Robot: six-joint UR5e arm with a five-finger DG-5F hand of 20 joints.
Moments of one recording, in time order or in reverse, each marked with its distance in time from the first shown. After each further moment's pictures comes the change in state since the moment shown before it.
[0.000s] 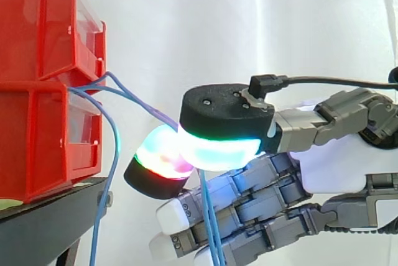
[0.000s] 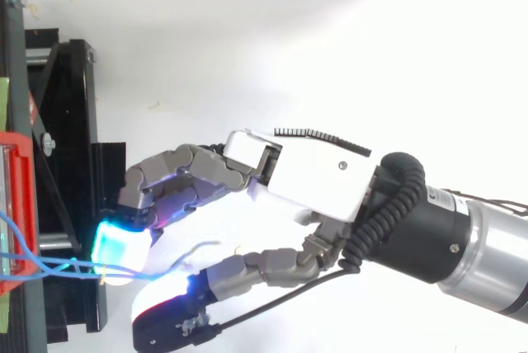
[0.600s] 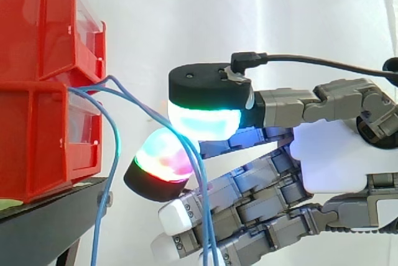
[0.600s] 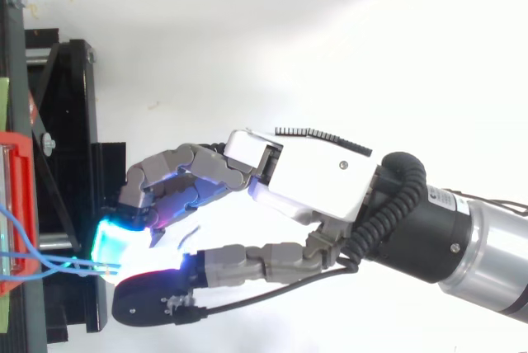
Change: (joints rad) arm 0.000 0.001 0.000 -0.005 0.001 0.001
